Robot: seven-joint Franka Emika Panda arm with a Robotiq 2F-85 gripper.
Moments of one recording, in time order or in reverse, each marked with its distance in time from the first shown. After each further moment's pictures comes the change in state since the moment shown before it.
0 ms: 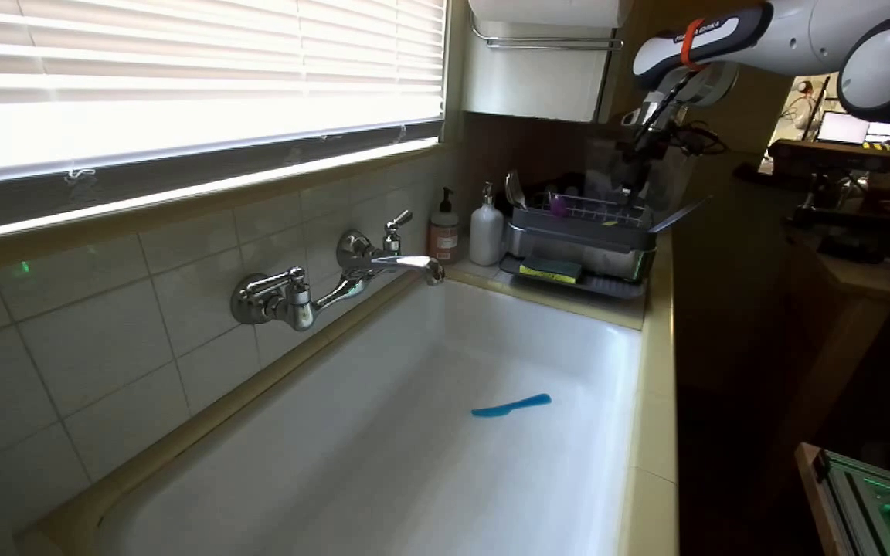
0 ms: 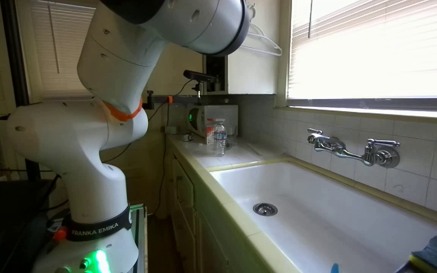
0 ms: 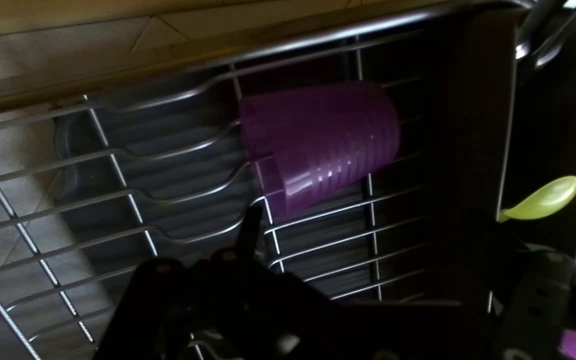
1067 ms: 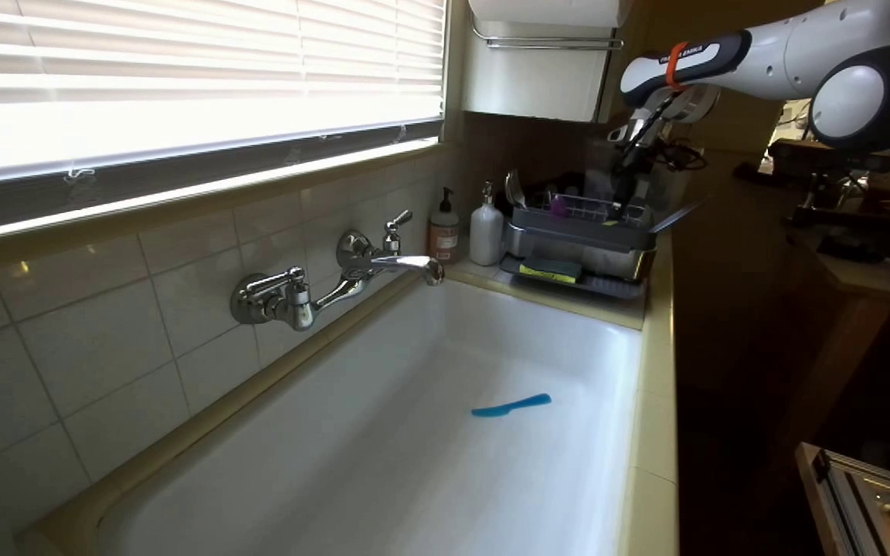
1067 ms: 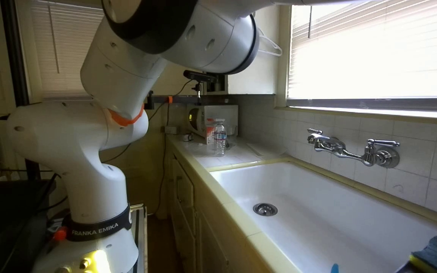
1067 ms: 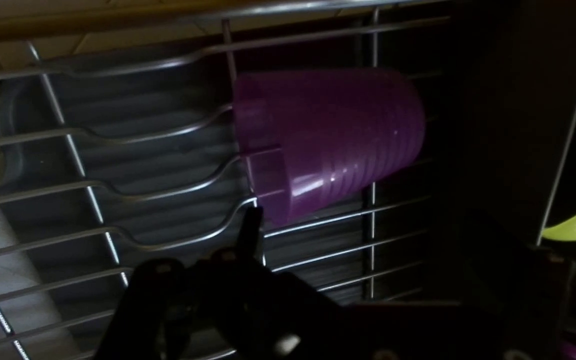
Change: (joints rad) arm -0.020 0.114 0.041 0.113 0.002 -0.044 -0.059
